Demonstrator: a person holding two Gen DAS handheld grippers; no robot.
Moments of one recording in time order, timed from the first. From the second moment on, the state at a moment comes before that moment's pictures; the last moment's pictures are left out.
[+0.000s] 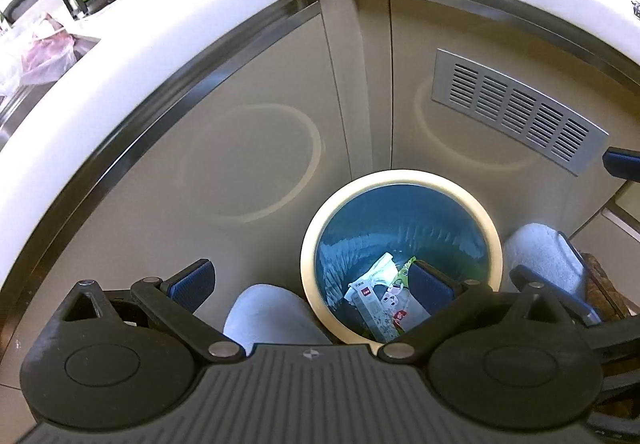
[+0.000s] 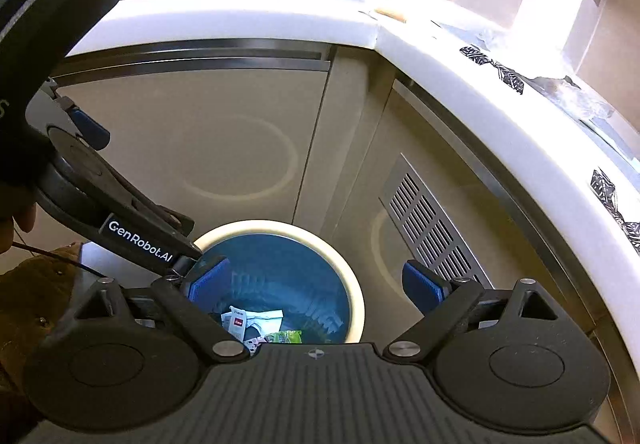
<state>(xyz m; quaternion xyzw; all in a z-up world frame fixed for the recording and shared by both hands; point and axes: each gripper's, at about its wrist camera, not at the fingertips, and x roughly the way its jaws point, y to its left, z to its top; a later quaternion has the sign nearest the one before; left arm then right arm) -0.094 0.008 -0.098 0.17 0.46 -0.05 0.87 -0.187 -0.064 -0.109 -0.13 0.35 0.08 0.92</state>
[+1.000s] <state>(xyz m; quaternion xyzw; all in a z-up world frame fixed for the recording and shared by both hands) -0.094 0.013 -0.106 0.17 0.48 -0.04 0.86 -0.173 -0.063 -0.124 -0.12 0.38 0.09 0.91</state>
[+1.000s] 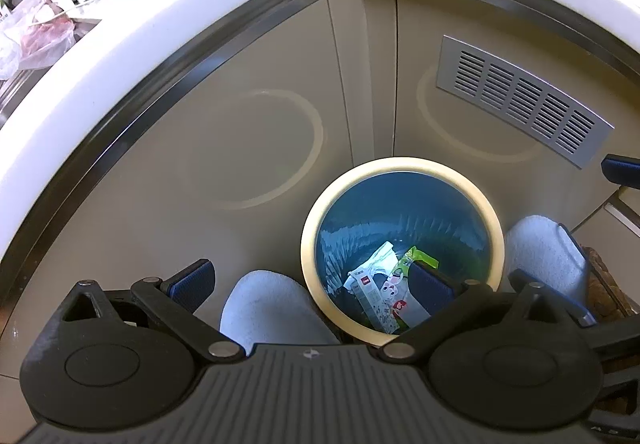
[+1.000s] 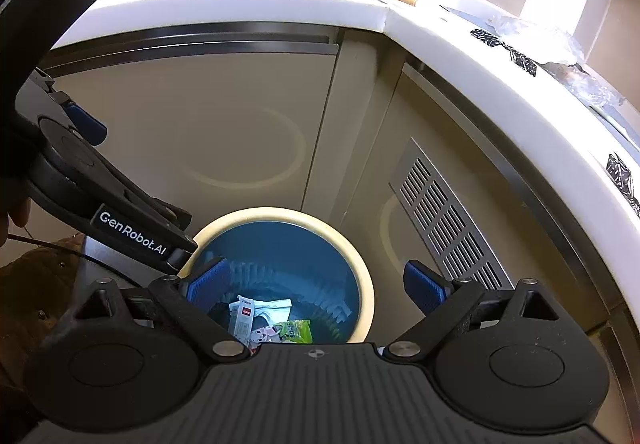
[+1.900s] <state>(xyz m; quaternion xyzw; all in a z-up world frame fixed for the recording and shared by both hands) -0.088 0.014 -0.107 0.17 0.48 -0.04 0.86 -0.168 -0.073 -0.131 -0.10 0.37 0.08 0.92</state>
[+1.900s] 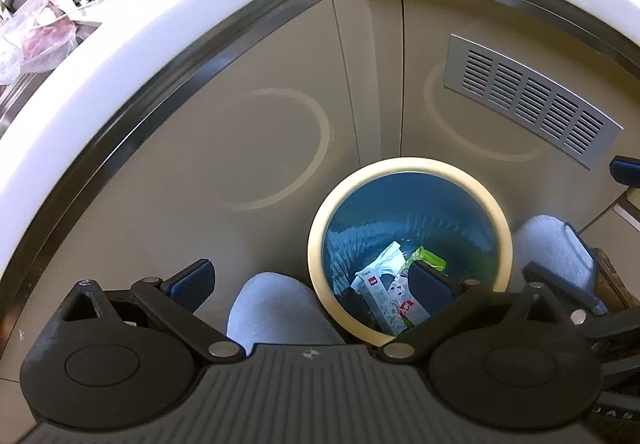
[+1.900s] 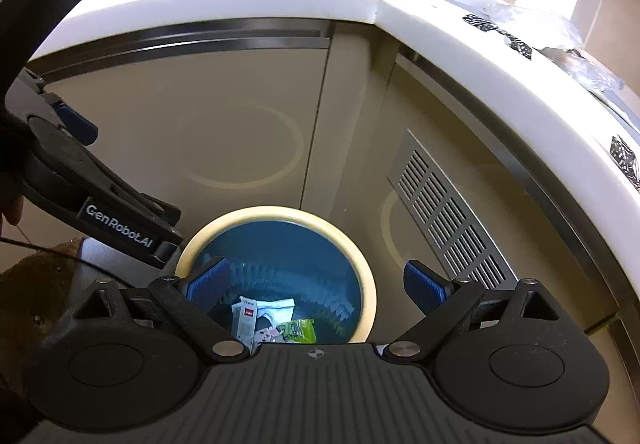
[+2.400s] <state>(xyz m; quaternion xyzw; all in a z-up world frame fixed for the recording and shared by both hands) -0.072 0.026 -0.061 0.12 0.46 -0.03 0.88 -0.173 -0.107 -0.093 -0.07 0.31 0.07 0.95</state>
